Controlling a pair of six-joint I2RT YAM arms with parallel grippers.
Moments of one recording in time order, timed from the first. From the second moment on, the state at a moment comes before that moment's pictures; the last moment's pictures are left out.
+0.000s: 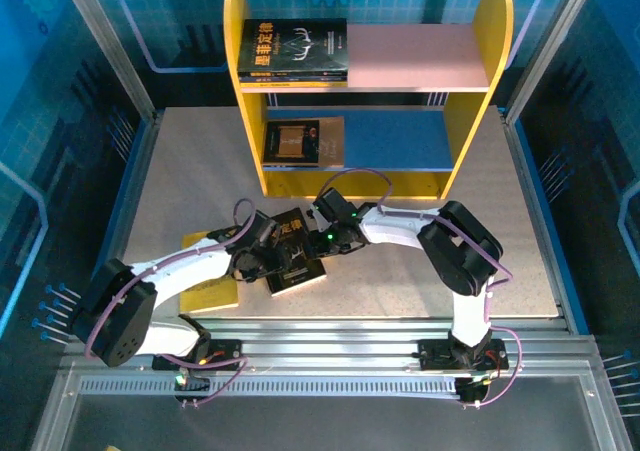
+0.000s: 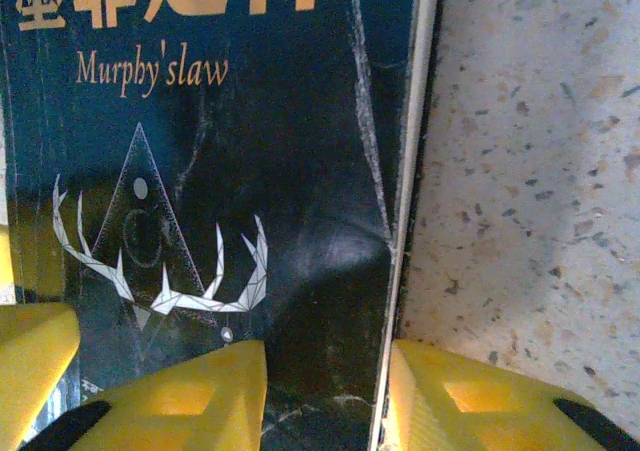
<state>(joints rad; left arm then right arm) -0.54 1.34 0.63 -0.51 0.06 -0.91 0.78 1.91 1.14 -0.33 -0.31 0.48</state>
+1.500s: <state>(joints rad) -0.48 1.39 0.70 -0.50 0.09 -0.88 0.79 1.88 1.05 -0.21 -0.29 0.43</state>
